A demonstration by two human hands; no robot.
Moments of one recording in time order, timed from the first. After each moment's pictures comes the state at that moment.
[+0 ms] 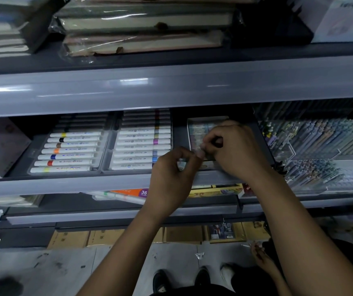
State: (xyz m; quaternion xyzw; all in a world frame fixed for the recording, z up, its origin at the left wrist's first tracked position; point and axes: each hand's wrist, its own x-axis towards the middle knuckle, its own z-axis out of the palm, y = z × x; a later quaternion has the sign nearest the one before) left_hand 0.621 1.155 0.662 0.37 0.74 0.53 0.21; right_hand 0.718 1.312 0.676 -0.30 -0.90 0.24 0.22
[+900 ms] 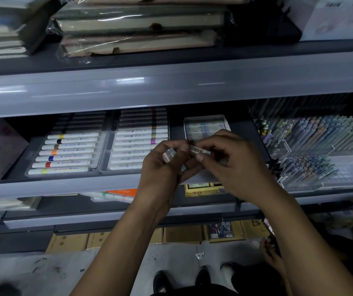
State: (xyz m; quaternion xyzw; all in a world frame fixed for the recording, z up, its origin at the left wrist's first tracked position) left_hand 0.621 1.152 0.670 0.17 0.47 0.75 0.43; right_hand 0.749 1.274 0.685 -0.20 -0.88 0.34 0.27
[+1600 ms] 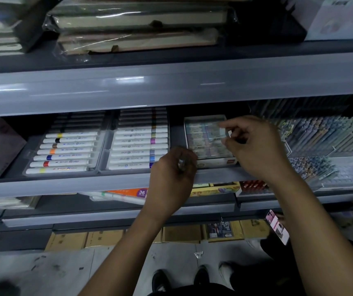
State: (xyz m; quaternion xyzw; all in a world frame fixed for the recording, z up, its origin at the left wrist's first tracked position) left_hand 0.619 1.155 0.649 0.42 0.75 0.49 0.14; right_hand 0.754 1.321 0.684 -0.31 -0.84 0.33 0.30
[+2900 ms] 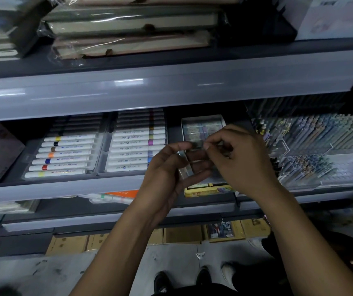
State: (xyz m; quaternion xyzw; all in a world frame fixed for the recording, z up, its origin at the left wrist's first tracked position) left_hand 0.623 1.151 0.682 0.14 0.43 0.71 0.53; right_hand 0.751 1.282 0.688 -0.27 -0.87 0.26 0.31
